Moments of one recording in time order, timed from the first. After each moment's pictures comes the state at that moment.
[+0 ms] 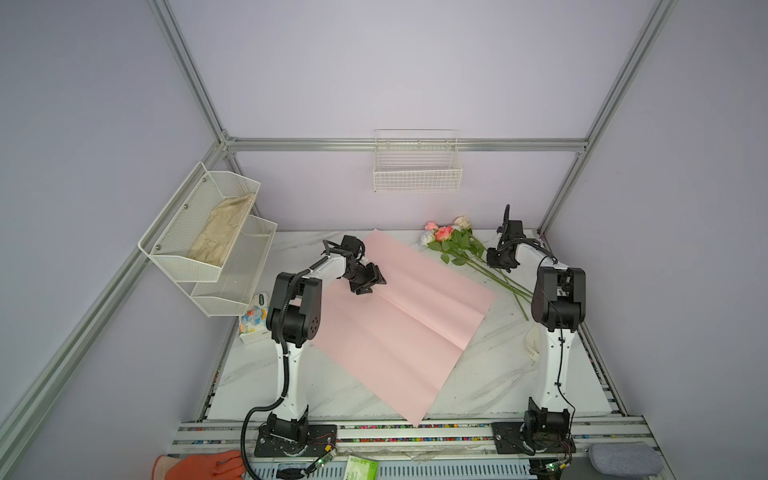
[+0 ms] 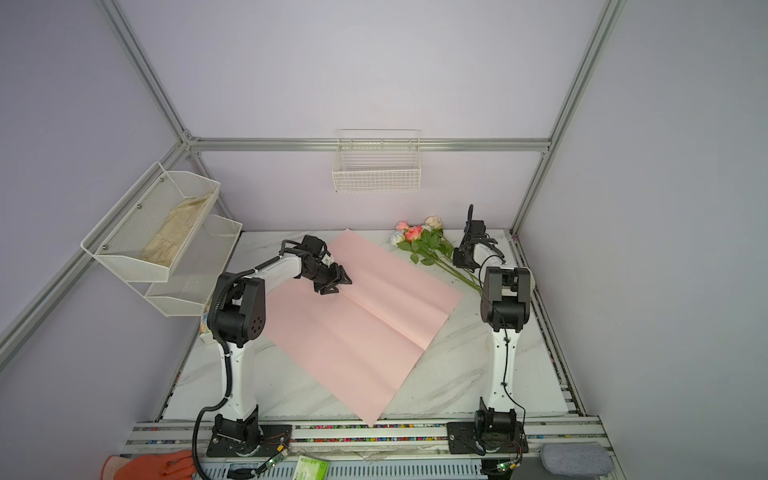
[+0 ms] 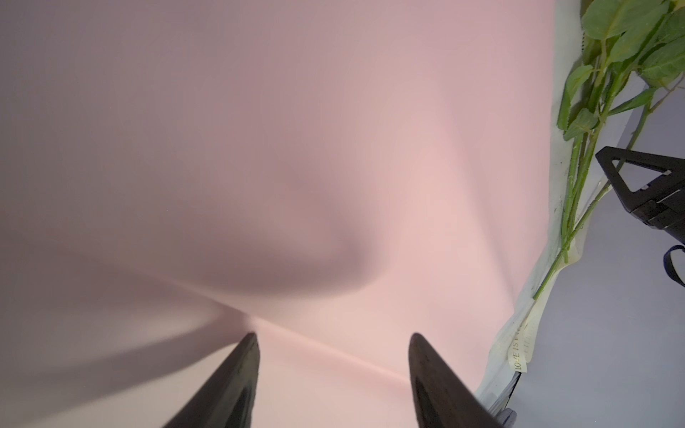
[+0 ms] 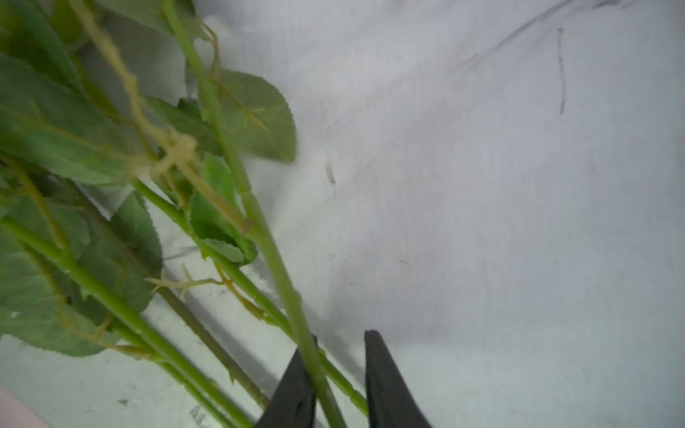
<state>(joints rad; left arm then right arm) -0.24 2.16 1.66 -0.67 0.49 -0.56 -0.03 2.32 1.86 -0.56 -0.04 0.05</state>
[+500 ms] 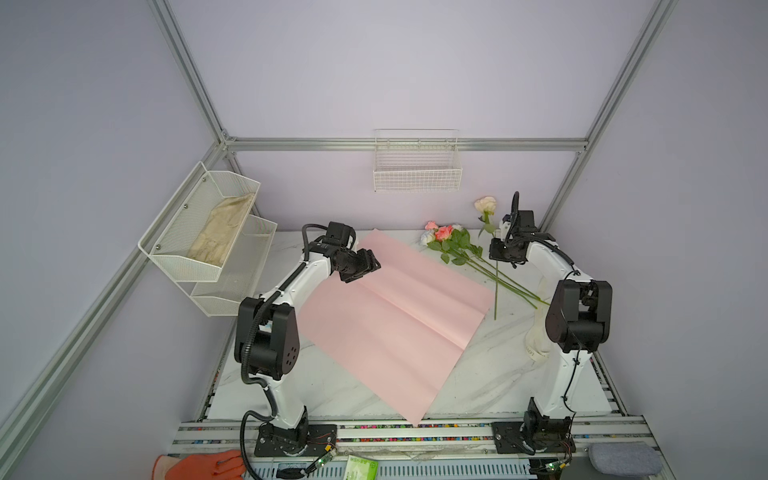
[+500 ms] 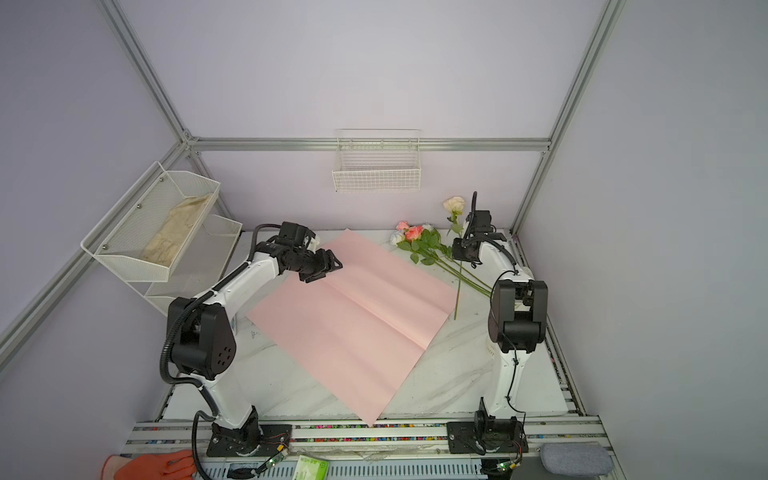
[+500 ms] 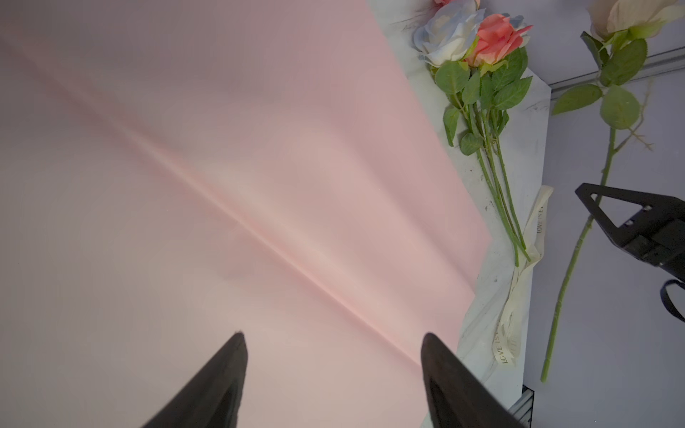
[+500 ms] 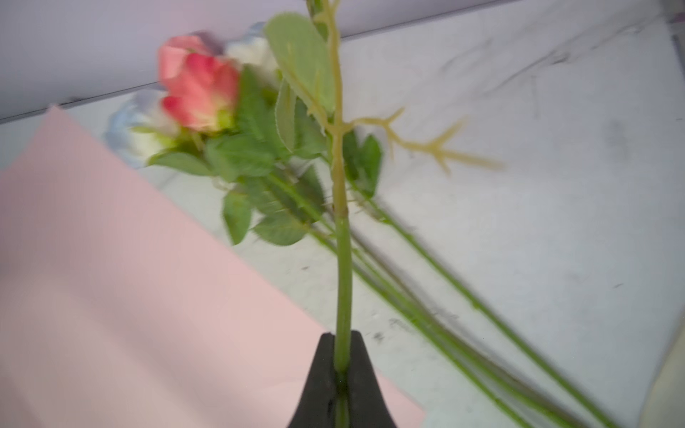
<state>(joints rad) -0.22 1.74 1.46 -0.67 0.33 -0.55 0.12 1.90 1.60 -0.56 -0.15 0.24</state>
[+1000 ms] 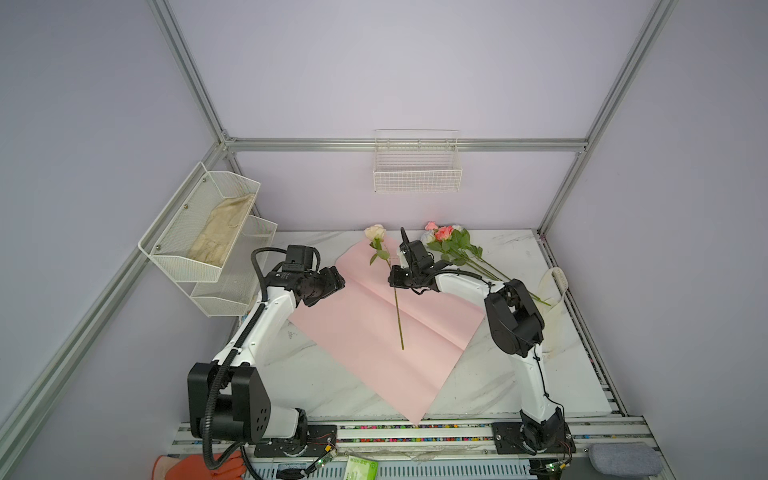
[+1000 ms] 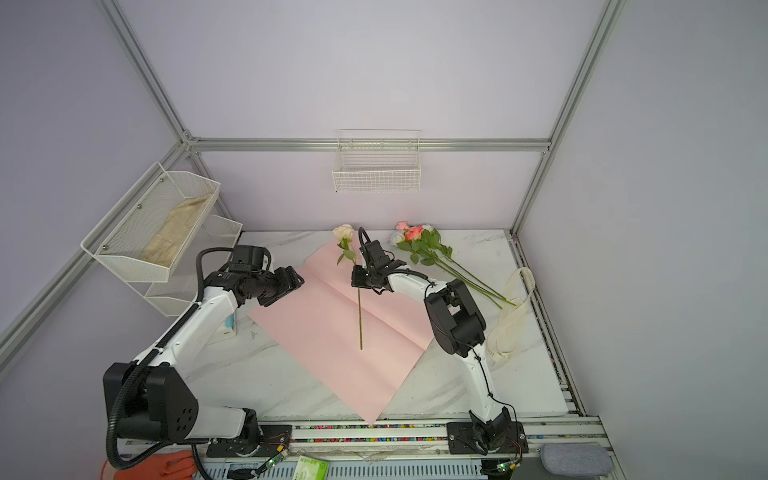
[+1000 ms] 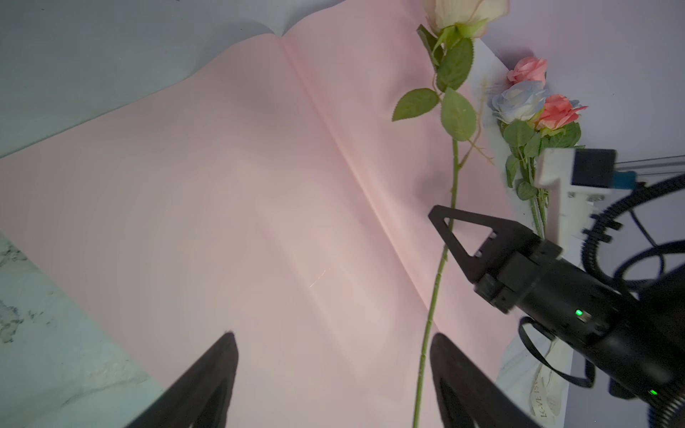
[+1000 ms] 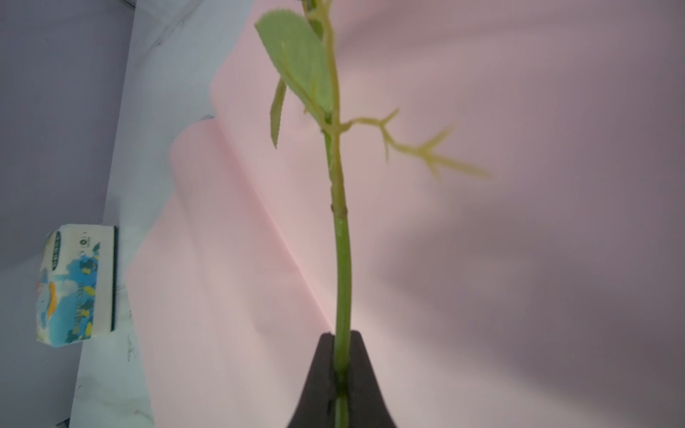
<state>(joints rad) -0.07 1.34 1.14 -0.72 0.20 -0.58 0.66 2.29 1.77 -0.28 -0.20 0.66</state>
